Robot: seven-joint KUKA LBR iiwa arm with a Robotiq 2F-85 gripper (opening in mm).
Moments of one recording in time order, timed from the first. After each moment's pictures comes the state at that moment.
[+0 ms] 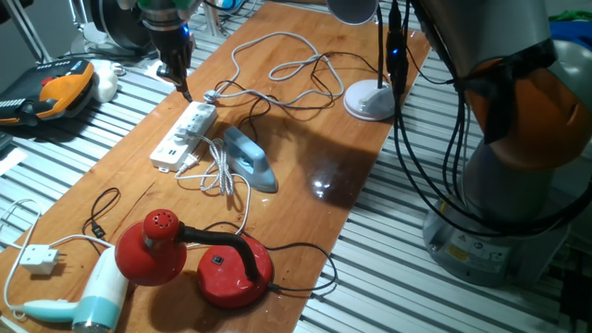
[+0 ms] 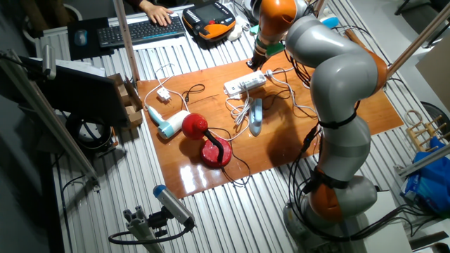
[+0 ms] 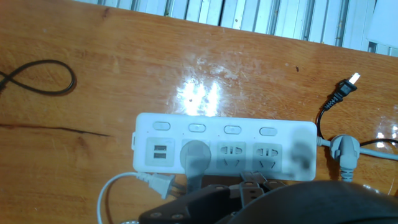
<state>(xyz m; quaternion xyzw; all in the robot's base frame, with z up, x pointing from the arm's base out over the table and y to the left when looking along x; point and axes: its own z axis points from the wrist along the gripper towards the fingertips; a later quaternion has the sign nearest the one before) 0.679 0.005 0.170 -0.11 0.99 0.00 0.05</state>
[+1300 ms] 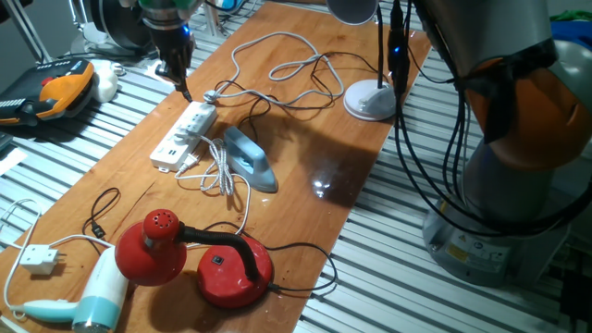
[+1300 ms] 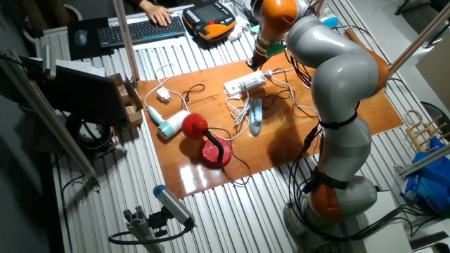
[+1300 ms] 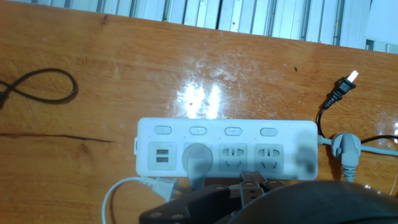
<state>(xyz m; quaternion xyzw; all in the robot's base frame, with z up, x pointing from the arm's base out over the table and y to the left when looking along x) 0.679 0.006 0.171 -0.08 1.00 0.01 0.05</state>
